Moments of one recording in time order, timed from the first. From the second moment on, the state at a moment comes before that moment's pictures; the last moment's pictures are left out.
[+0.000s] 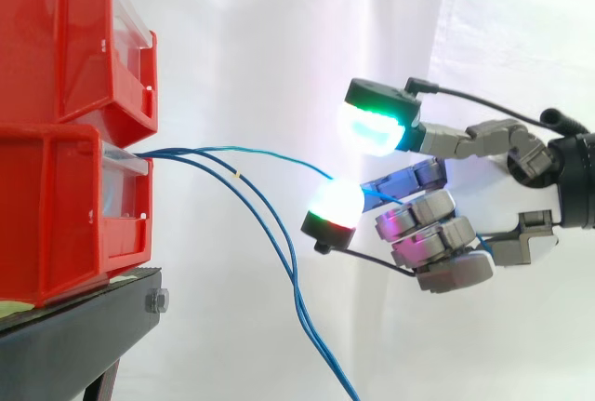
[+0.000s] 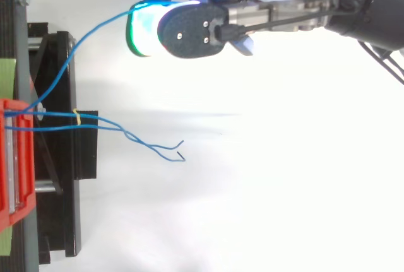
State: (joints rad) arm 0.05 -2.21 -1.25 -2.90 -1.24 -0.06
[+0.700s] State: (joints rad) arm 0.09 -2.24 -1.26 -2.79 -1.19 -0.15
